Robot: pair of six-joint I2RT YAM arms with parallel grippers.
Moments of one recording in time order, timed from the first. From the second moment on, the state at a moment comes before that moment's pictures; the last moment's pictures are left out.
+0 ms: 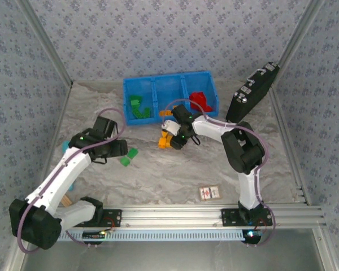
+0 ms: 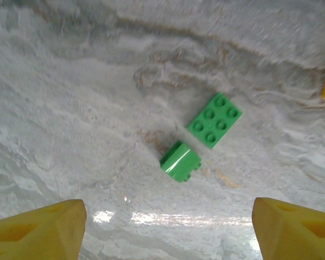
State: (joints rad) left arm -0.38 1.10 0.92 -0.97 -0.11 -0.46; right arm 0.62 2.01 1.40 -0.59 -0.14 -0.46
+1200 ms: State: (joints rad) left arm -0.38 1.21 0.66 -0.65 -0.07 -0.66; right arm 0.61 1.88 1.60 -0.68 -0.06 -0.46
